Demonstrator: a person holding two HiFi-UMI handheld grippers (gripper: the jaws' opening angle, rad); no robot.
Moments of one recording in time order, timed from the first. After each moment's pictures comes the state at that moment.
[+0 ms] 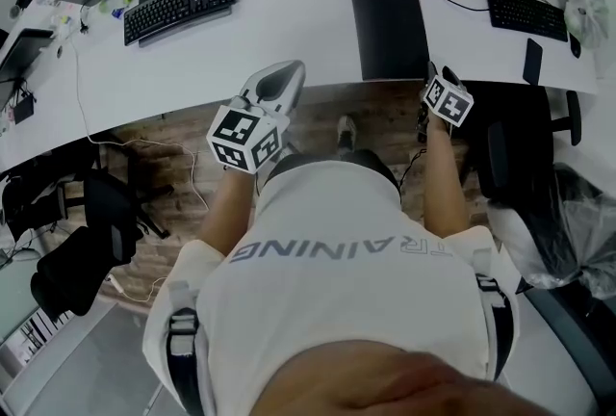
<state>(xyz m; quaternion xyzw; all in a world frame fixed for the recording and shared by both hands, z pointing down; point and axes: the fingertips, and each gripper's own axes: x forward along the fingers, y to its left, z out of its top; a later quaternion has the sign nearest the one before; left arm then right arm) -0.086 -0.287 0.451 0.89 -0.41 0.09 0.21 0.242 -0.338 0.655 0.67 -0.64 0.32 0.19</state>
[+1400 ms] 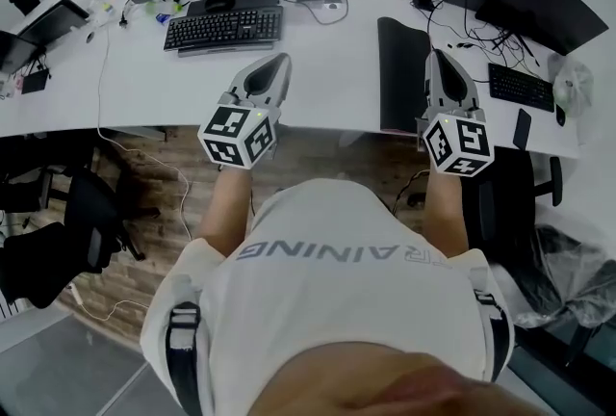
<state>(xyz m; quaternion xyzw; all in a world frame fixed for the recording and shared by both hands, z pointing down) -0.210 -0.302 0.346 0.84 -0.53 0.00 0.12 0.032 -0.343 0.298 0.52 -0.85 -0.02 0.02</state>
